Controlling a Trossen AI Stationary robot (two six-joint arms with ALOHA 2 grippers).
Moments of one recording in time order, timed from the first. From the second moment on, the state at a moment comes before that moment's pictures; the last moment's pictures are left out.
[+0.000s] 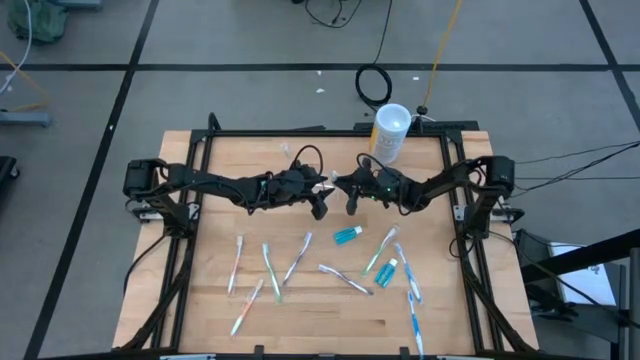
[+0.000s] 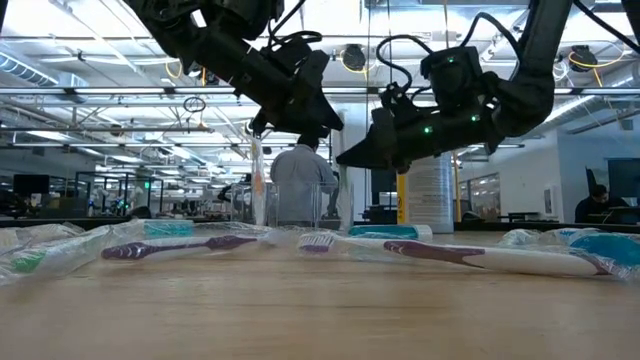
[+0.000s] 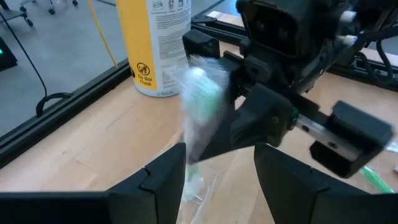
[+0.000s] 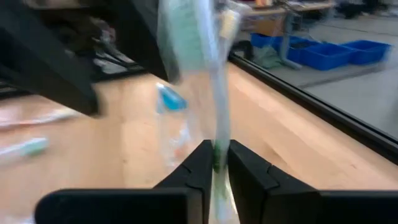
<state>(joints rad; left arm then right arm) 0.09 1.65 0.93 0.29 -0.31 -0.21 -0.26 1.77 0.56 1.05 0.08 0.08</state>
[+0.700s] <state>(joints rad) 0.09 1.65 0.93 0.25 -0.31 -0.21 -0.26 1.78 0.56 1.07 0.11 0.01</state>
